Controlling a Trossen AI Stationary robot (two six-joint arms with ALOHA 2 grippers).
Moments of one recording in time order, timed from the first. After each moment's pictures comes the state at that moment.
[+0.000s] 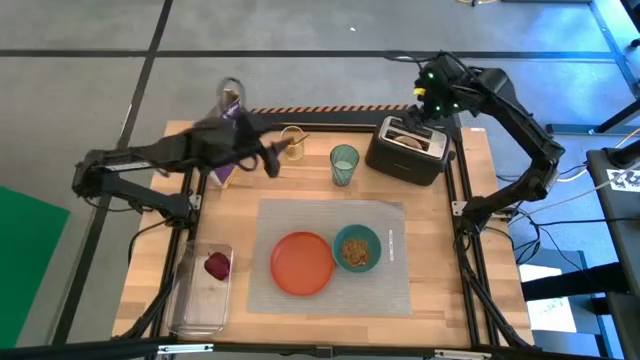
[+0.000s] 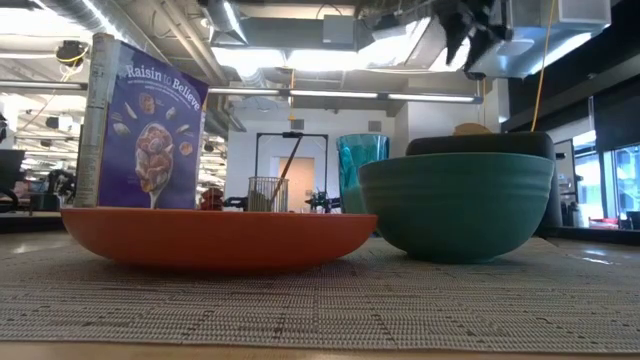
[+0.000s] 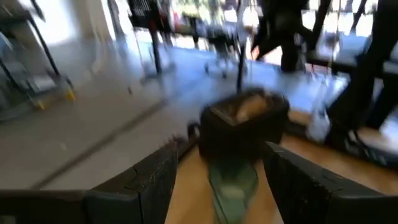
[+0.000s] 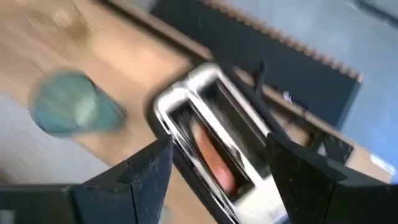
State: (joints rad) left arm 0.13 1.12 1.22 -0.34 -0.48 -0.12; right arm -0.69 1.46 1.85 -1.44 0.12 0.25
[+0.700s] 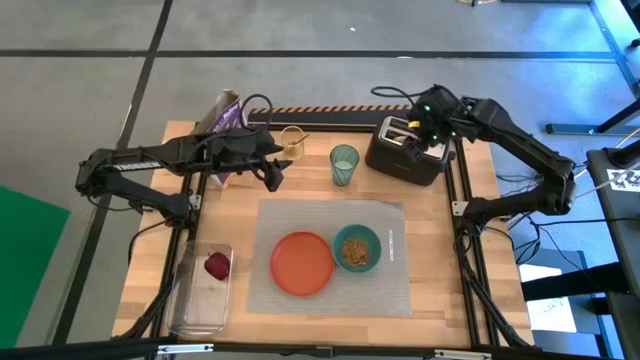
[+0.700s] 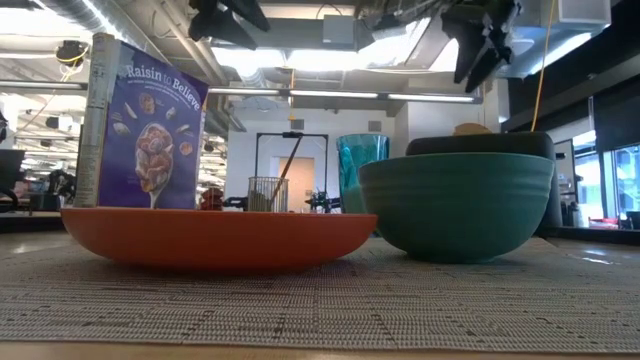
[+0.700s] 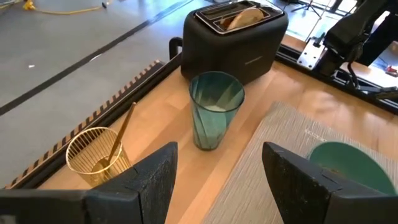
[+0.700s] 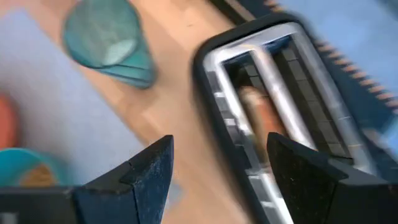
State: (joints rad) left arm 0.14 1.17 1.21 -0.61 -0.34 -0.34; right arm -0.59 1.27 1.46 -1.23 0.04 0.13
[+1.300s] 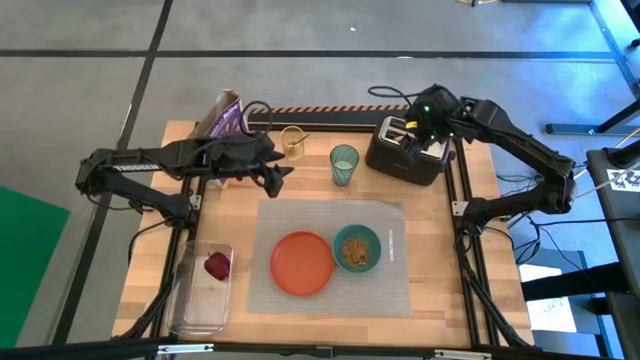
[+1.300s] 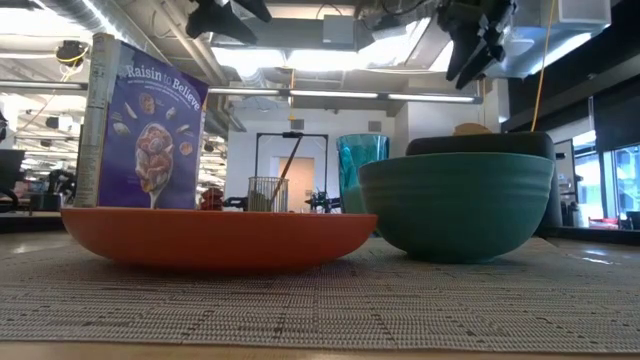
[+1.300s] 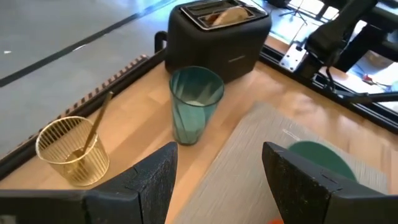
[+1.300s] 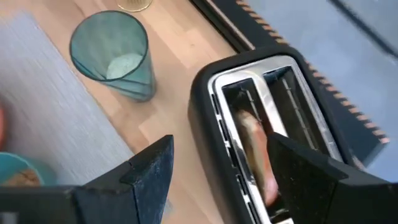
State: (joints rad) left arm 0.08 1.17 1.21 -0.61 -0.33 -0.44; right arm -0.54 1.27 1.46 -1.16 0.07 0.07
